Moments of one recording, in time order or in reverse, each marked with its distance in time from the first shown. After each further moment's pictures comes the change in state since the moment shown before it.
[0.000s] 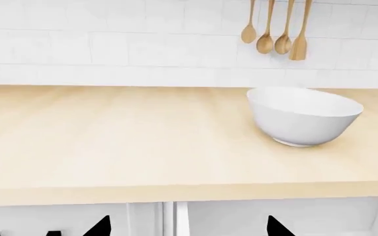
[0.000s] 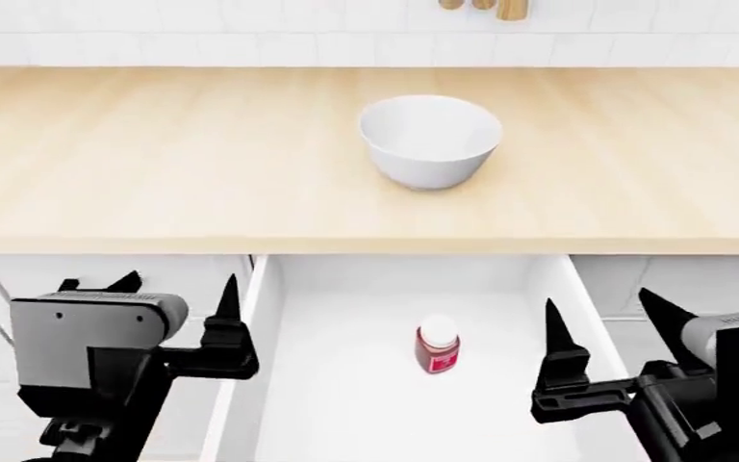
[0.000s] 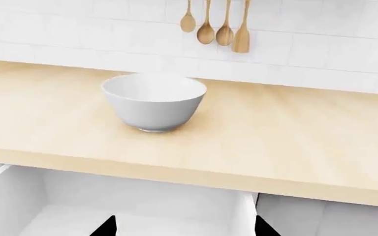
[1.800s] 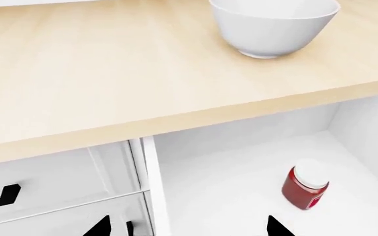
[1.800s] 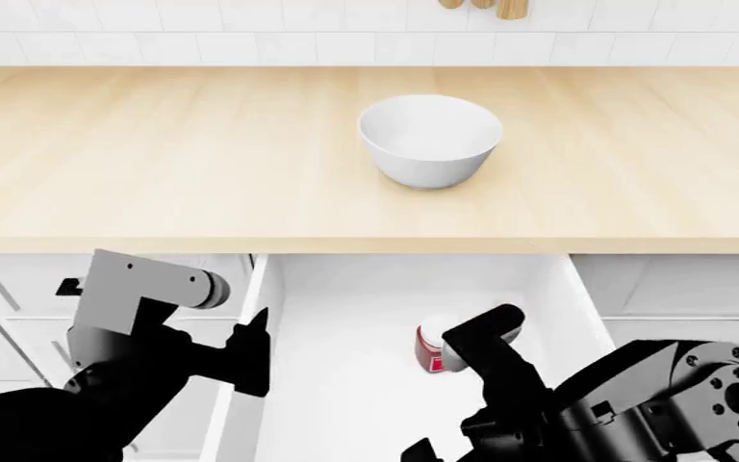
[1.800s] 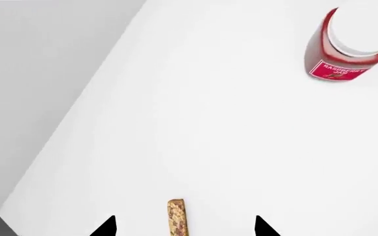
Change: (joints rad) left arm -0.305 -0.123 0.003 -0.254 -0.583 -0.376 -0.232; right arm 0.818 0.043 -1.061 0.808 1.012 0.289 0.402
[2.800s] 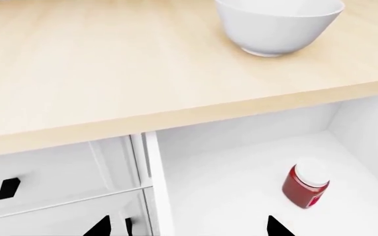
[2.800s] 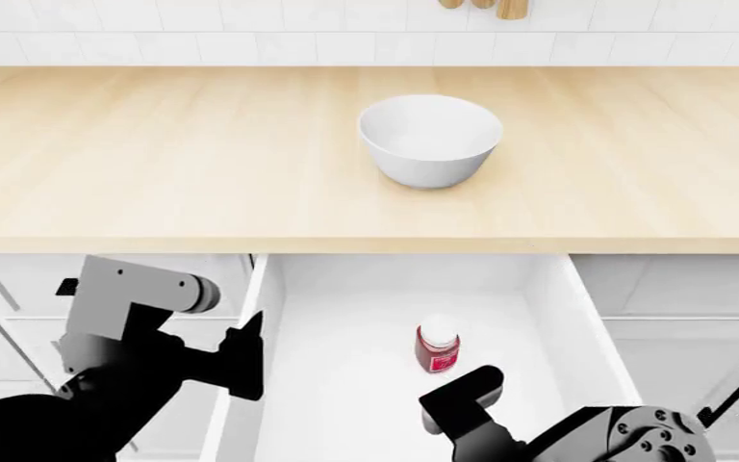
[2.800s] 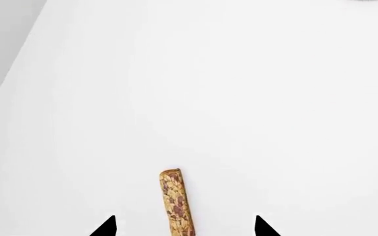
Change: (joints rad) left arm 0.045 -0.051 0.020 -0.004 0.017 0.084 0.041; right arm -0.144 -0.053 -0.137 -0.027 -0.050 -0.132 0.170
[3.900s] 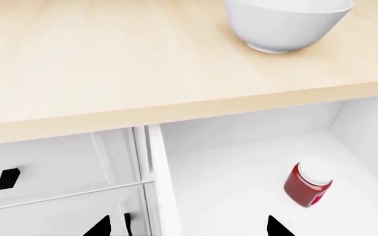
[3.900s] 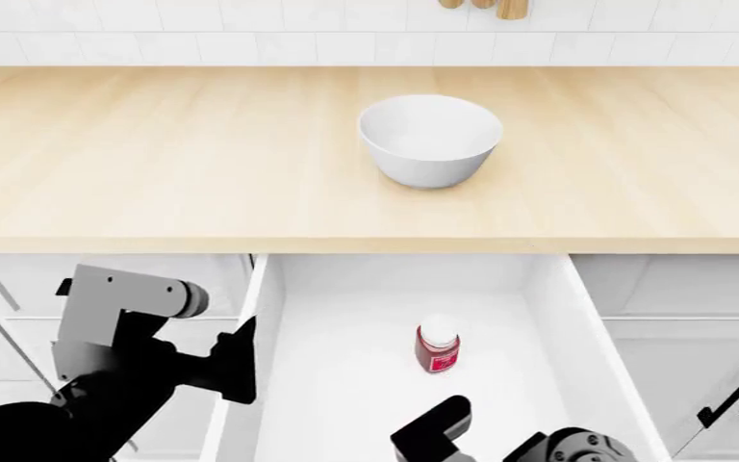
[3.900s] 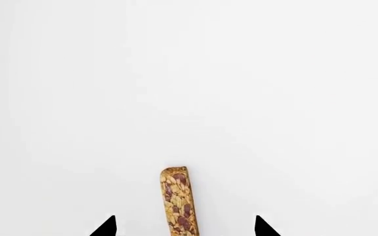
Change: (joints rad) left arm 0.060 -0.039 0.008 -0.012 0.046 0.084 0.065; right arm -0.033 -0.106 -0.117 0.091 -0.161 0.003 -0.022
